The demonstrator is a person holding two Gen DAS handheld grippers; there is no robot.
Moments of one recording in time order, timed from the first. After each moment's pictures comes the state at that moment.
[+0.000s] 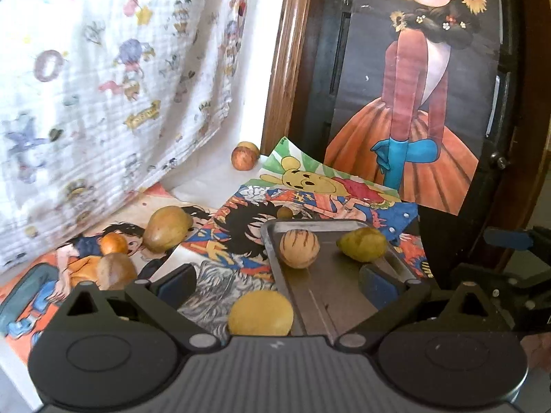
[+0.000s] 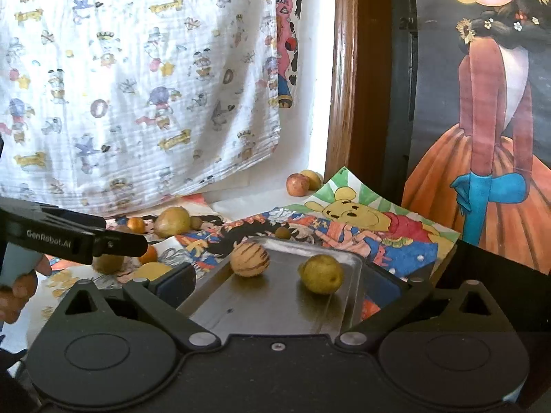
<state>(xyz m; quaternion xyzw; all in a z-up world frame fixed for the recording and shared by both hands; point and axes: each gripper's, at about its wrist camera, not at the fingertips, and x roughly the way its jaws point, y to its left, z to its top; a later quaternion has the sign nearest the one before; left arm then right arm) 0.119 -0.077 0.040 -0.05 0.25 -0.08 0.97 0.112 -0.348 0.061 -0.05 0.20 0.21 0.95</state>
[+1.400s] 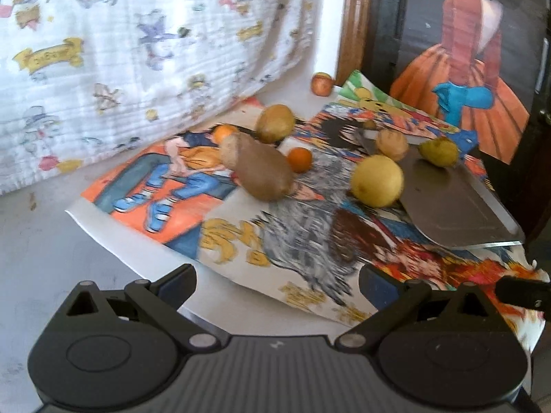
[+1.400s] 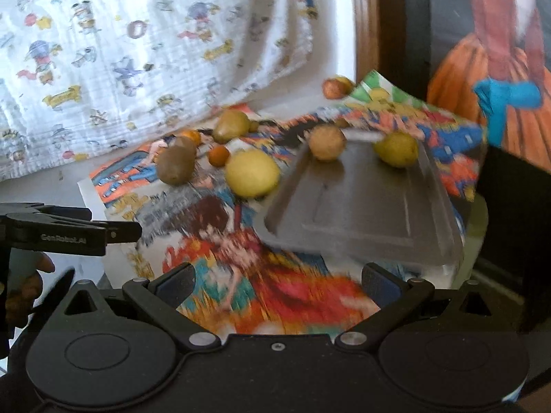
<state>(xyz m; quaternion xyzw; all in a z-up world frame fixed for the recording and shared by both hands) 0.042 0.006 -0.006 -0.04 0.35 0.02 0.94 0.039 -0.263 0.022 -0.04 0.34 0.21 0.92</state>
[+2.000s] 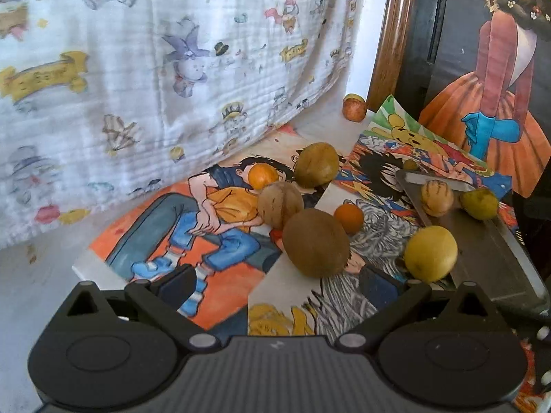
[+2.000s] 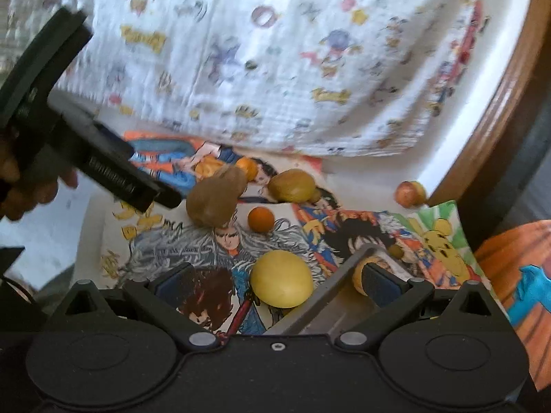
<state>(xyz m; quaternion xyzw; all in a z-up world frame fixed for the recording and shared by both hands) 0.113 0.048 0.007 -0.07 0.34 0.04 0.94 0.106 -0.181 0.043 -0.28 0.23 0.33 0.87</state>
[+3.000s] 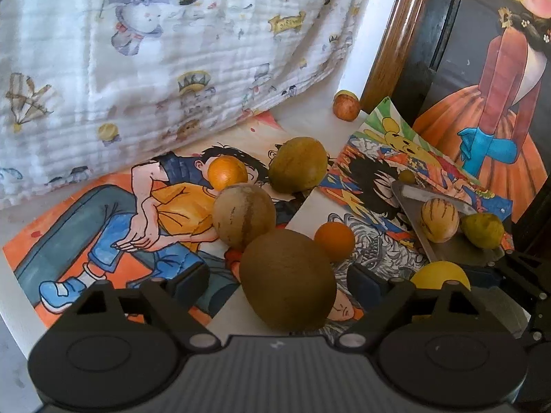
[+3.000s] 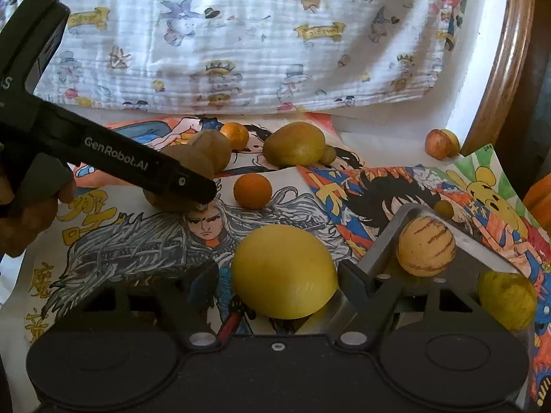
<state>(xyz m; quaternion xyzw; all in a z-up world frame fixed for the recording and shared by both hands) 0.173 0.043 -0.029 -0.13 0.34 0.01 0.93 0.179 -0.172 -0.023 -0.19 0.29 0.35 0.87</state>
